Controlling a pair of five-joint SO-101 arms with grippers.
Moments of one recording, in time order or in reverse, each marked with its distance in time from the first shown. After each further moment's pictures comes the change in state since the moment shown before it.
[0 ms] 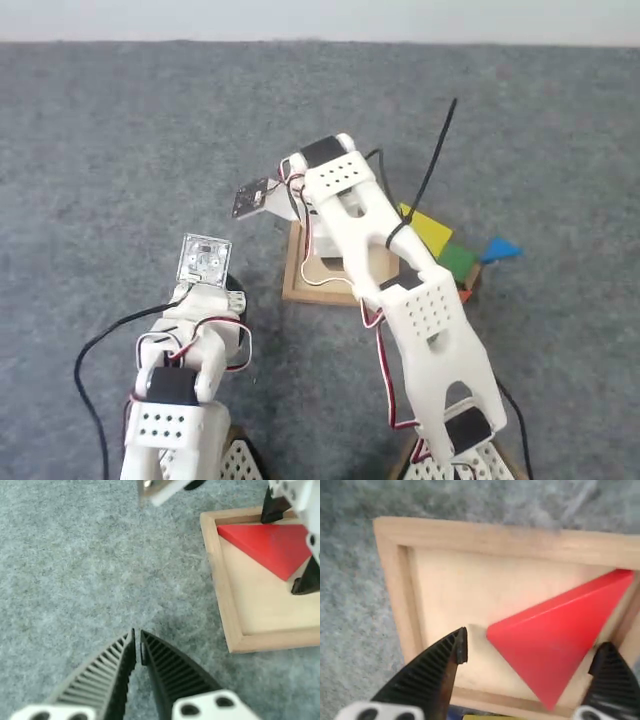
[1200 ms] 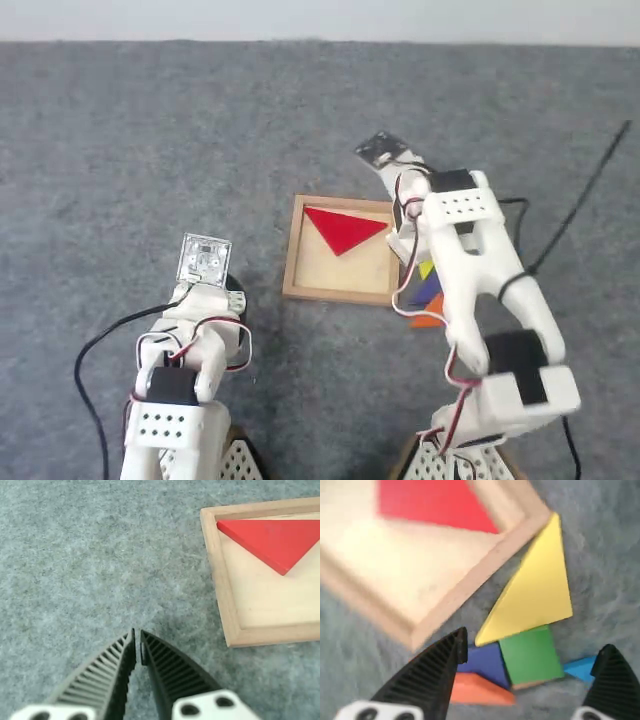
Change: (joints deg) left arm 0.1 0.0 0.0 0.0 0.0; right arm 18.7 -45.7 62.1 -33.5 -35.8
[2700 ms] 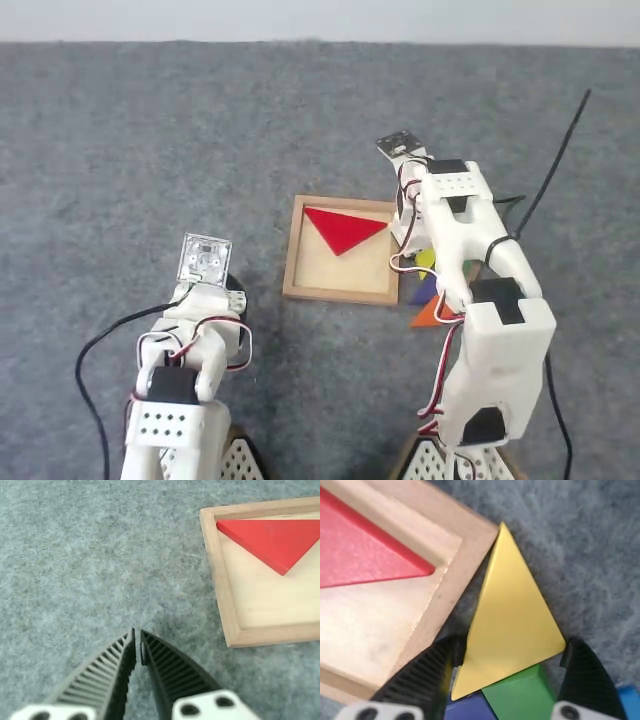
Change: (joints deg) left arm 0.0 0.0 0.0 0.0 0.0; right arm 3.3 21.4 -14.2 -1.3 -4.7
